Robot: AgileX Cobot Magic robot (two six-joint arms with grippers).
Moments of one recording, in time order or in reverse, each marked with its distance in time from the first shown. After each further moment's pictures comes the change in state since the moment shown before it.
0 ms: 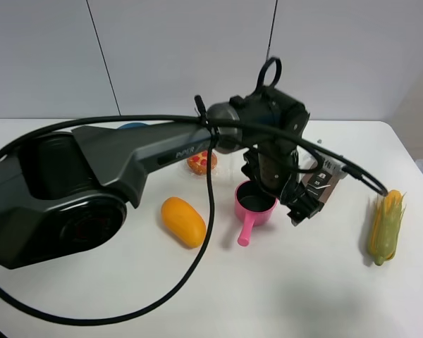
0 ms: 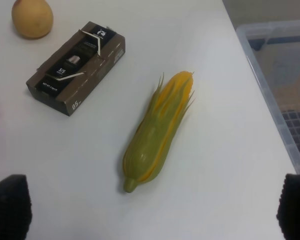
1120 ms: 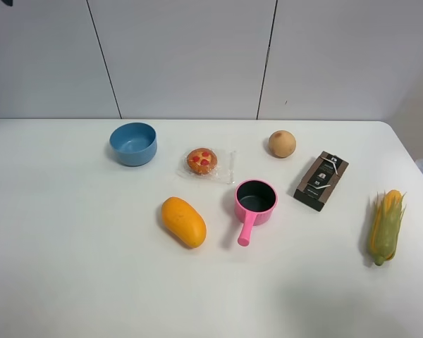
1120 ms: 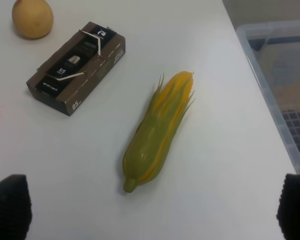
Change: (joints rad) left arm 1.040 -0.573 0.026 0.176 0.121 -0.018; right arm 0.000 0.000 0.000 0.000 0.000 0.000
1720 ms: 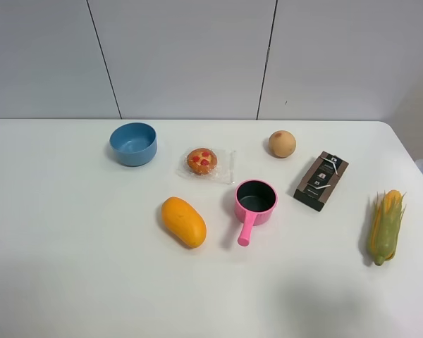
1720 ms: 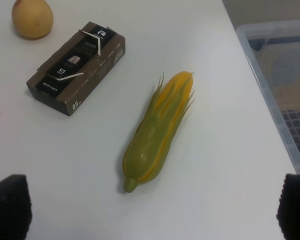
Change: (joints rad) left arm 0.128 -0.853 1.145 -0.064 -0.153 0.100; right arm 0.000 0.000 0.000 0.000 0.000 0.000
